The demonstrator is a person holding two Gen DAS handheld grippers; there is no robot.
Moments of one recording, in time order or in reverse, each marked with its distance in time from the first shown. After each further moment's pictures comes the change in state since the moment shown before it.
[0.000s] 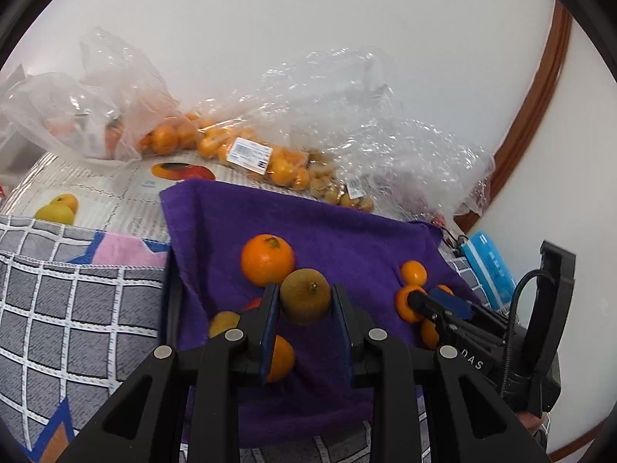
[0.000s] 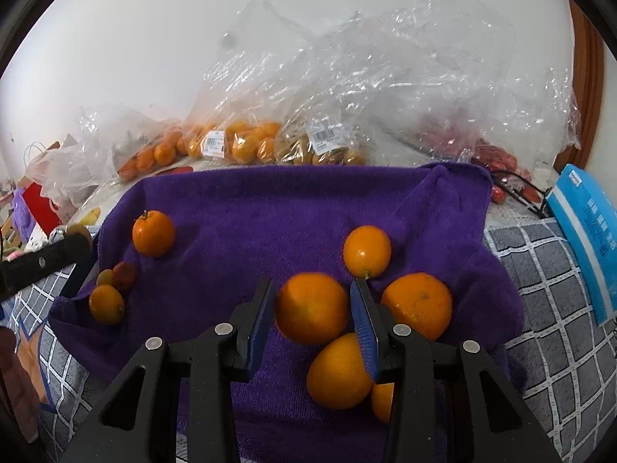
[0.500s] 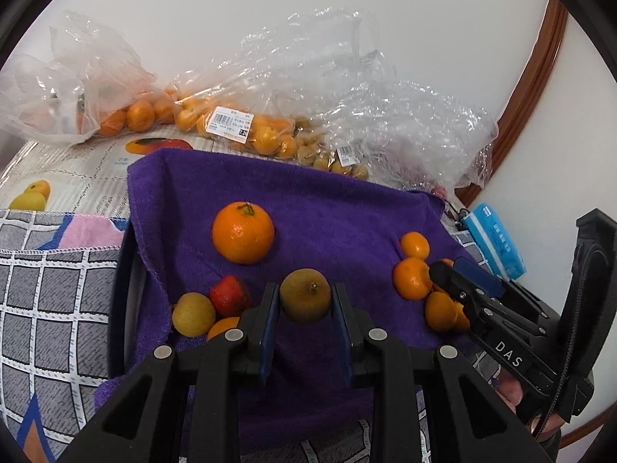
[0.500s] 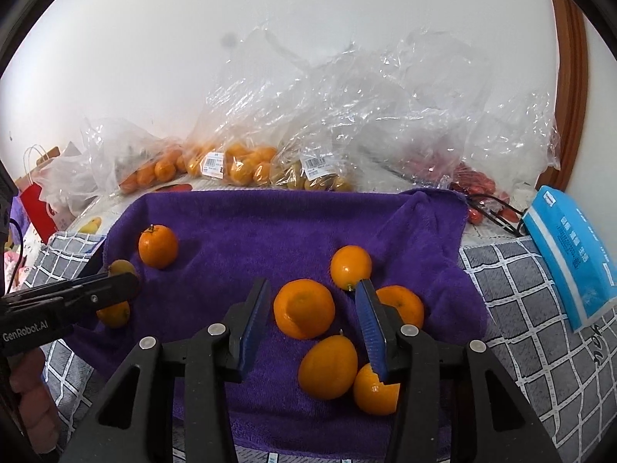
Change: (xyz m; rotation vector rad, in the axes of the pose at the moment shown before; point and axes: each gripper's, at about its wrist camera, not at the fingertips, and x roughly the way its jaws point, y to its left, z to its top) left arm 0.030 -0.013 -0.013 0.033 0.086 0.004; right arm -0.021 0.003 -0.002 -0.026 -0.061 -0.042
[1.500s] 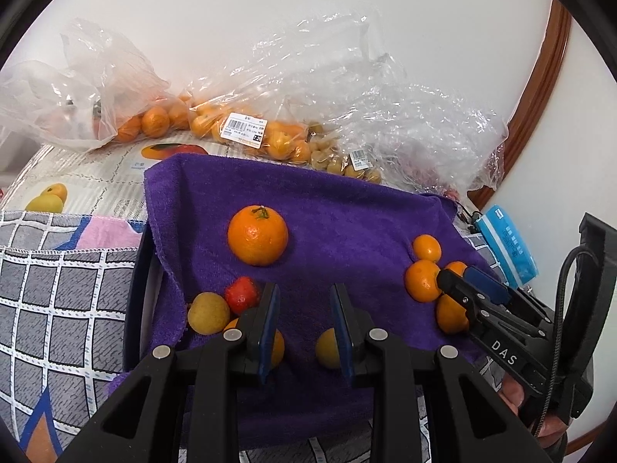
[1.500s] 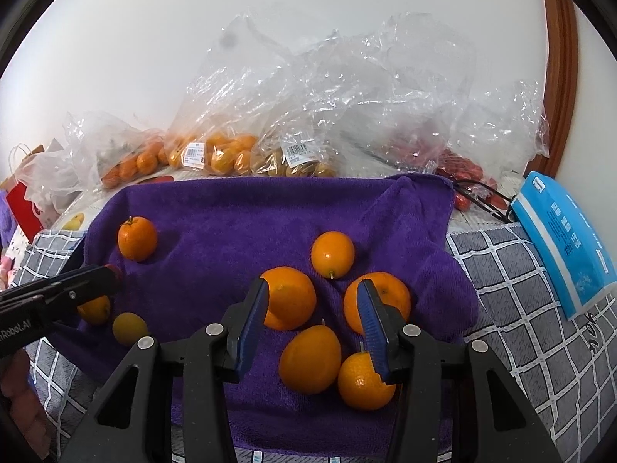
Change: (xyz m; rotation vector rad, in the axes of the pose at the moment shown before) left arm -0.008 -0.001 0.001 -0.001 -0.023 0.062; right arm 0.009 -0.008 -0.003 0.022 0.030 -0.054
